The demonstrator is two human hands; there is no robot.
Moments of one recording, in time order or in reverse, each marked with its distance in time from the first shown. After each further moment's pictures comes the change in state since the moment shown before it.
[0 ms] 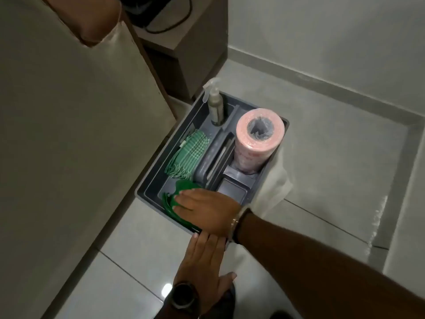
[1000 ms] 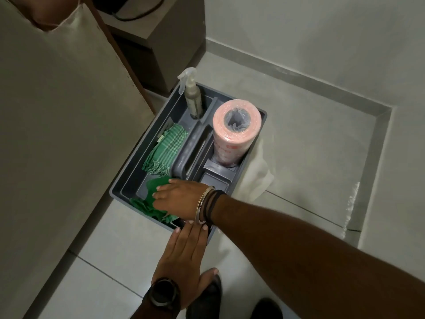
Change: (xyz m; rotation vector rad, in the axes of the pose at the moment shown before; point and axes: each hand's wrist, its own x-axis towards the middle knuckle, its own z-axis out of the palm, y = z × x) left_hand -0.003 -0.010 0.012 0.070 0.031 0.120; right_hand 0.021 0.014 -0.004 -0.037 -0.200 -0.038
